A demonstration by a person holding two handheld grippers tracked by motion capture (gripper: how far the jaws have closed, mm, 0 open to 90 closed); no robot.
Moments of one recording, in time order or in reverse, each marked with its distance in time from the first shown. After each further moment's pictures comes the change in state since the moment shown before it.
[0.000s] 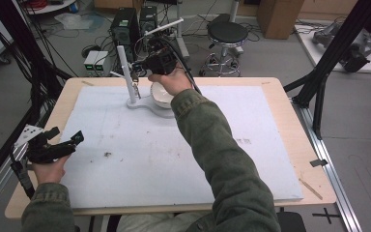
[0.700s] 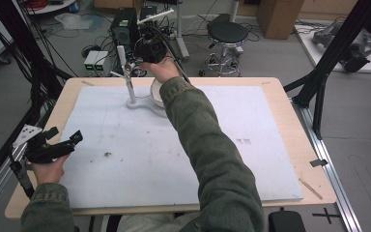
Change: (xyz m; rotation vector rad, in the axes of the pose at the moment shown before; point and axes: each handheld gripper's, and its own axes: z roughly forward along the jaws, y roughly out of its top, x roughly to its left) left arm 0.004 0.000 -0.001 0.000 0.008 -0.006; right arm -0.023 0.031 0.032 -0.018 -0.011 0.039
